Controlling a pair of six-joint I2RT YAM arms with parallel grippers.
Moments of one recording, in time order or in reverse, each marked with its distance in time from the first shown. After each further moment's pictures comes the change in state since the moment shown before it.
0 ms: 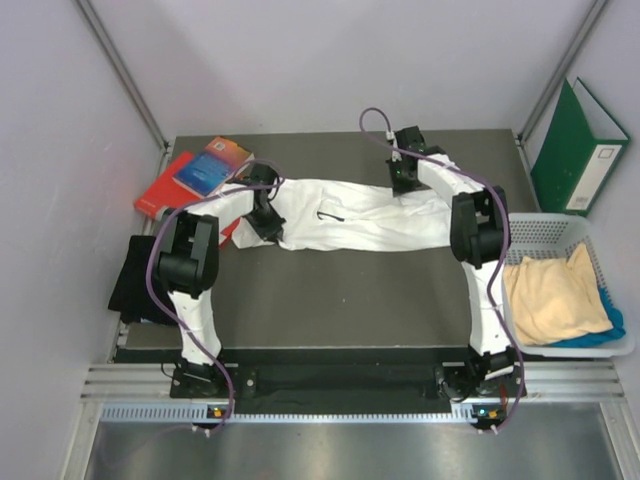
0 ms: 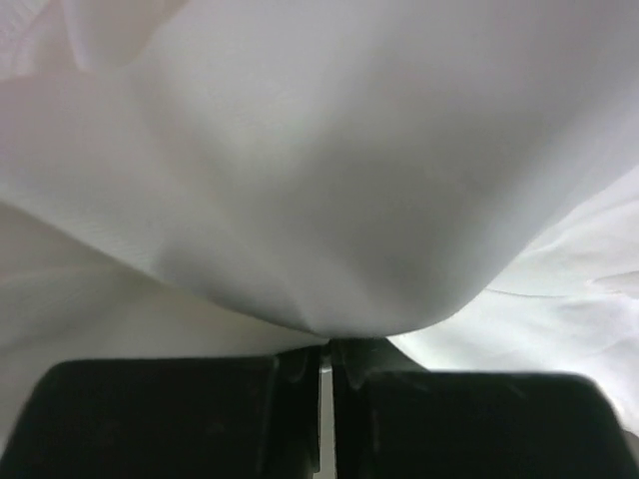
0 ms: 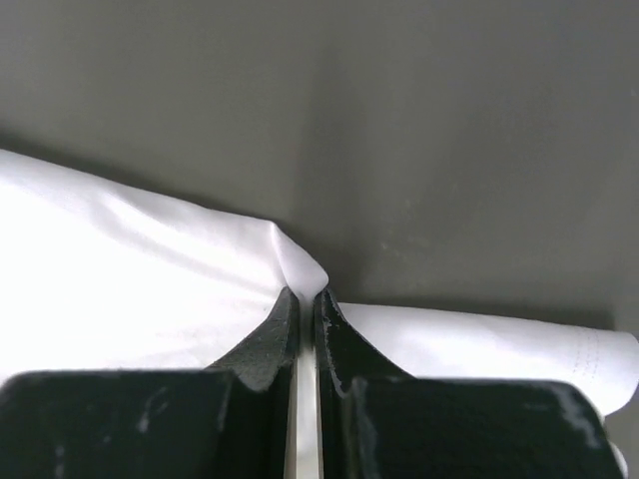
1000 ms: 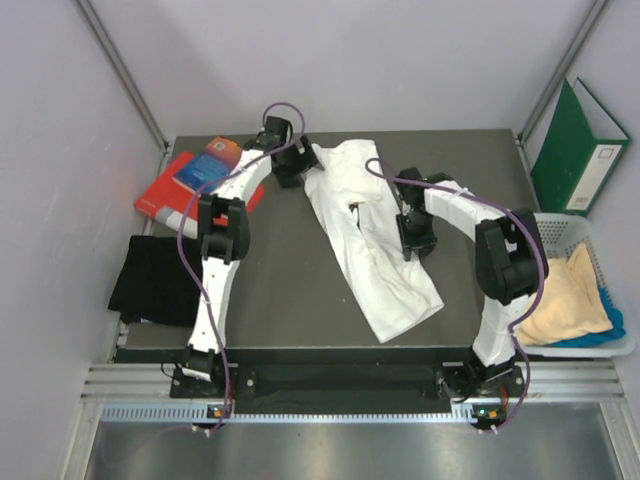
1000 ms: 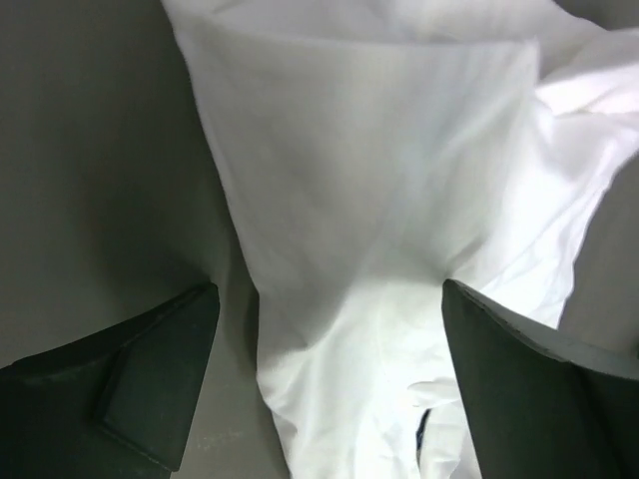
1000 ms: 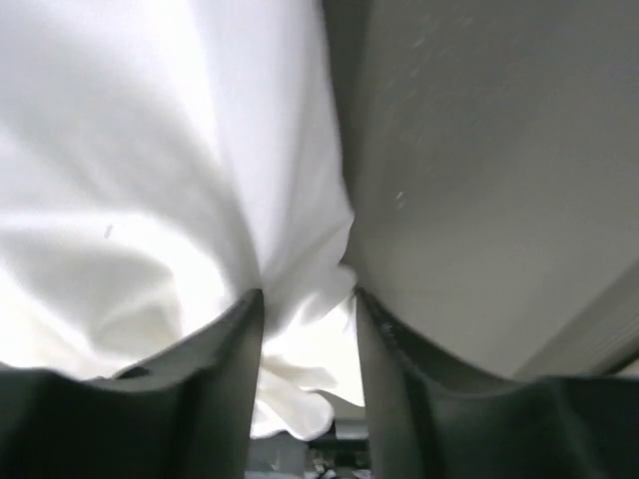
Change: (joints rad) left arm 0.018 0.605 0.985 0.022 0.259 0.206; right arm 0.103 -0.439 -0.554 -0.366 0.046 0.206
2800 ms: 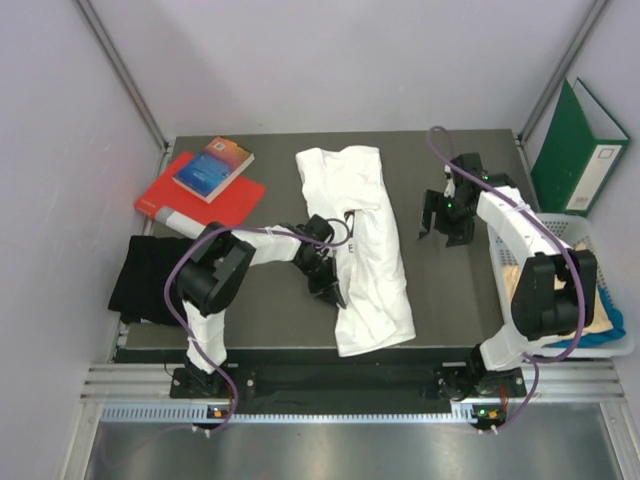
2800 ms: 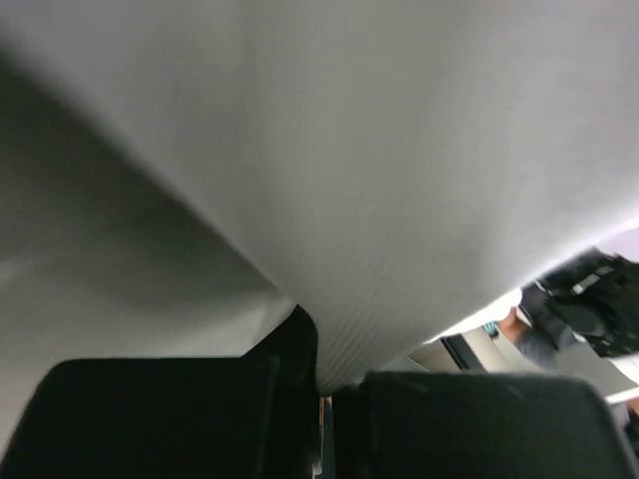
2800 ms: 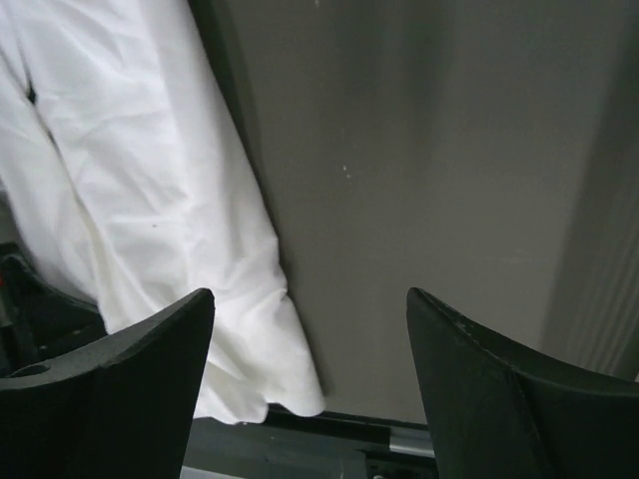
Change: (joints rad) left arm -0.428 -0.620 -1.256 0.199 0.383 -0.177; right arm -0.223 -0.314 -0.089 0.079 -0.184 0.075
